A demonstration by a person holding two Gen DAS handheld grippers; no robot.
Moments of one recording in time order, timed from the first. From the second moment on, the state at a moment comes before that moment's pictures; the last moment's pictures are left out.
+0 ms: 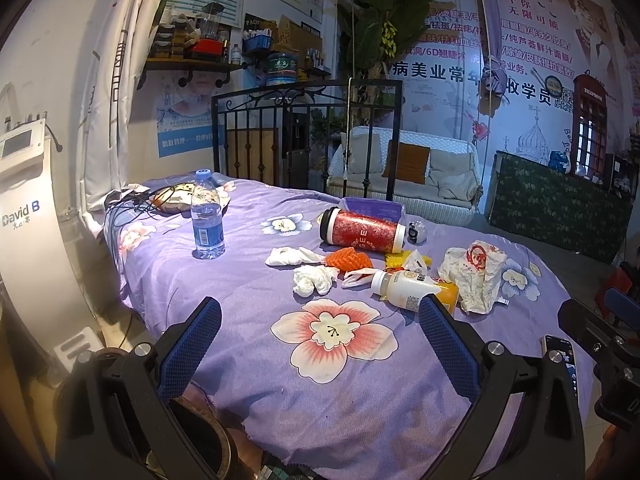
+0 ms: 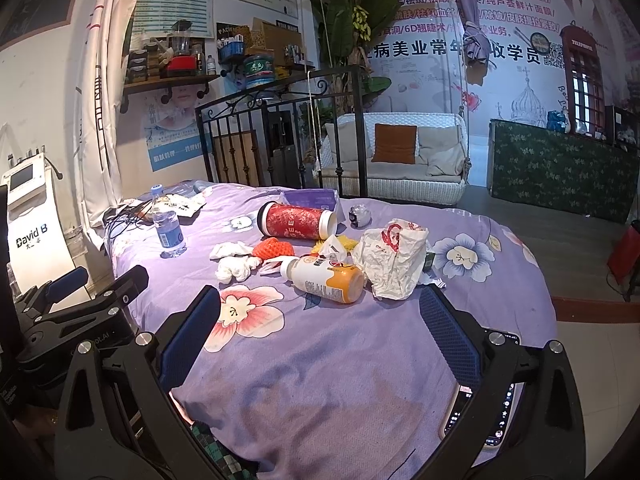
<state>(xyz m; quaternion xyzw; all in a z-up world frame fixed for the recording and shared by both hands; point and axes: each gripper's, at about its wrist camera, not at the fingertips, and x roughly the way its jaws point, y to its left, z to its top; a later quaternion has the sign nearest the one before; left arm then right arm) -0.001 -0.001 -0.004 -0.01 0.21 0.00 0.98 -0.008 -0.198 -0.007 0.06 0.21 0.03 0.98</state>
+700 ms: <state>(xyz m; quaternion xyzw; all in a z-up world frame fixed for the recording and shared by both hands) 0.006 -0.003 -0.014 -0.01 0.22 -0.01 0.97 0.000 -0.200 -0.014 0.06 0.22 0.04 0.97</state>
